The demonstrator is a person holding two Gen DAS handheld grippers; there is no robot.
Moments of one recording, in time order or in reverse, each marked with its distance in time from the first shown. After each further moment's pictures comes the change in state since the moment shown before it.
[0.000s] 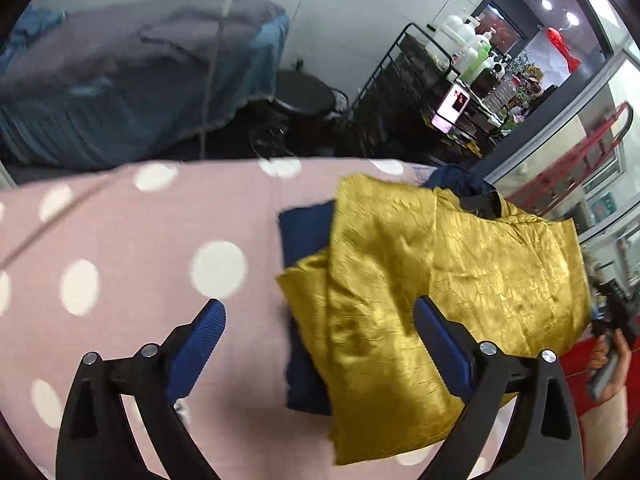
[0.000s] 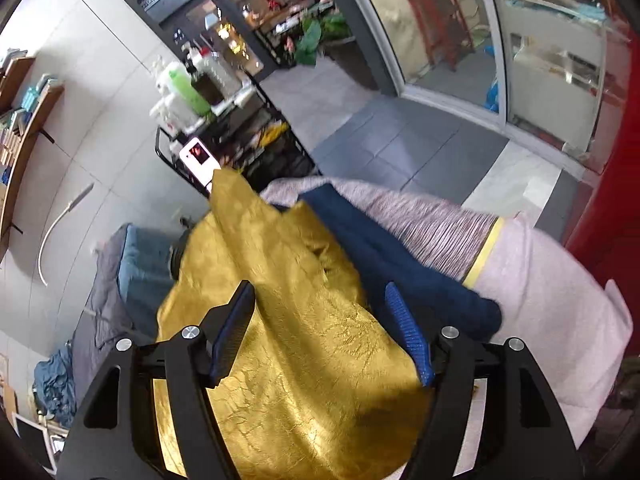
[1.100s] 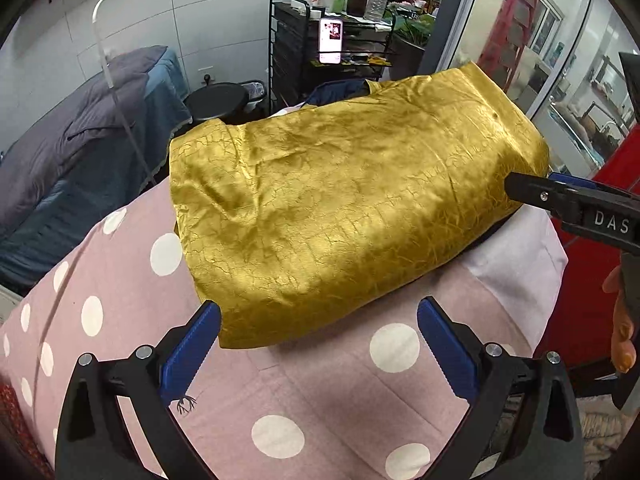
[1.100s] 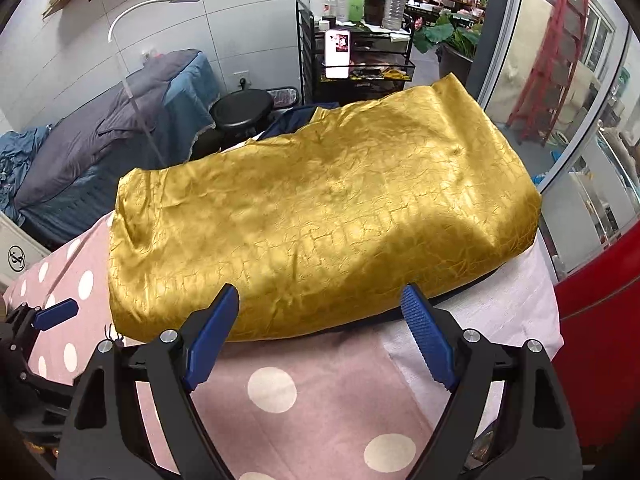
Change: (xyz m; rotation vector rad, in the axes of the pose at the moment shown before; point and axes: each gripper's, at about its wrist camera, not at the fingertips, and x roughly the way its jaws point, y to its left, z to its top) left arm -0.039 -0.150 -0.100 0.460 0.089 0.026; right arm -0.092 0.155 -0.192 -0.646 0.229 -0.082
